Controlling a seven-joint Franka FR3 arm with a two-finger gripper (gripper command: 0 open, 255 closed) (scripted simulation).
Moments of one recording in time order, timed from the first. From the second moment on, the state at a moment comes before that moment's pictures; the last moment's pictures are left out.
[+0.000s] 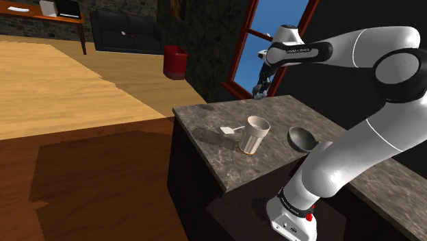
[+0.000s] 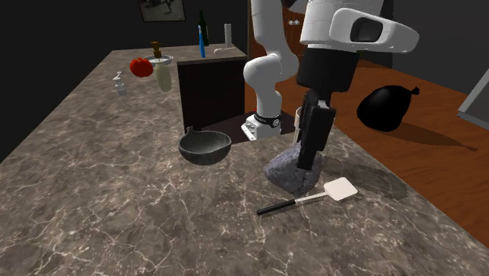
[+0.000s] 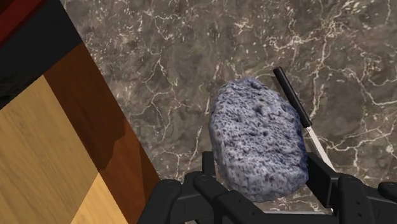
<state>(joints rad) 0.02 -0.27 -0.54 -2.17 -0.33 2.14 -1.11</state>
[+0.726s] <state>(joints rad) -0.08 -0.56 -0.53 -2.33 -0.44 2.04 -1.15</state>
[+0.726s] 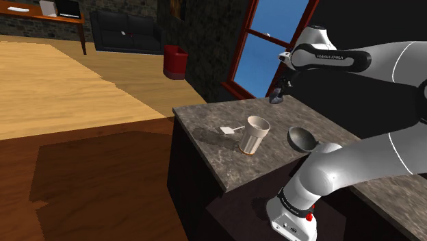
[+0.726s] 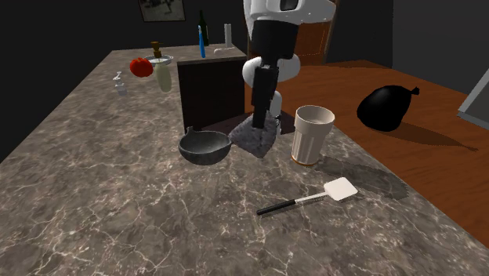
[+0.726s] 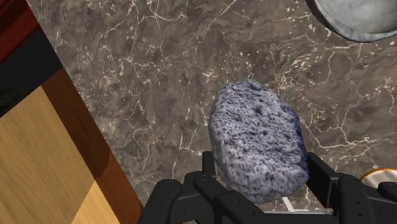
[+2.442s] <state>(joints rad) -0.37 -1.09 -0.64 -2.62 -0.66 1.87 -1.40</state>
